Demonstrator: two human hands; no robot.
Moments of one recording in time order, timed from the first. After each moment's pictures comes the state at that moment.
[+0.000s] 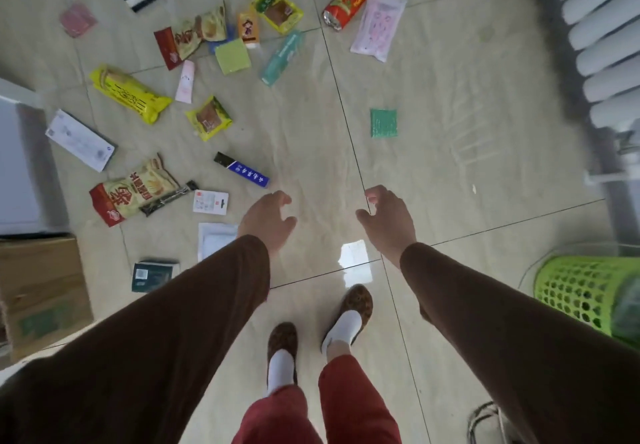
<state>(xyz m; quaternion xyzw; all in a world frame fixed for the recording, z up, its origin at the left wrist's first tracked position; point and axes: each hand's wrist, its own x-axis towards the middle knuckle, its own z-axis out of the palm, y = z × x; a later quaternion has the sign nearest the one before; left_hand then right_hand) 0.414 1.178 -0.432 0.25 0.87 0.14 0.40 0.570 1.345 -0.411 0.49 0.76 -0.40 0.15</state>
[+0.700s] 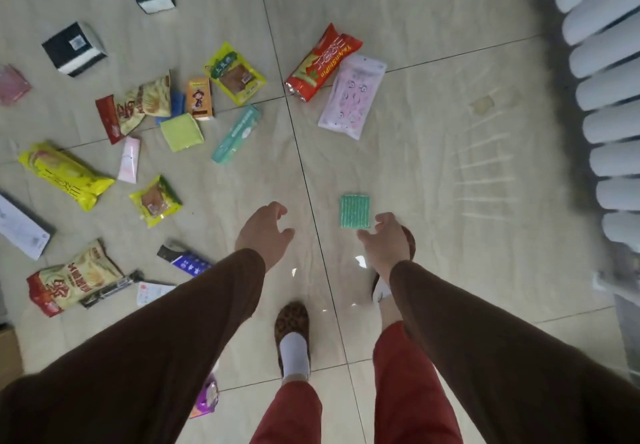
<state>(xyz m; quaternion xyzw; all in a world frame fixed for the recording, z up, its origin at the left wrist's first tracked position) 0.294 1.464 -0.527 0.18 0.88 0.14 0.42 0.457 1.624 -0.541 0.59 0.63 -0.46 0.18</state>
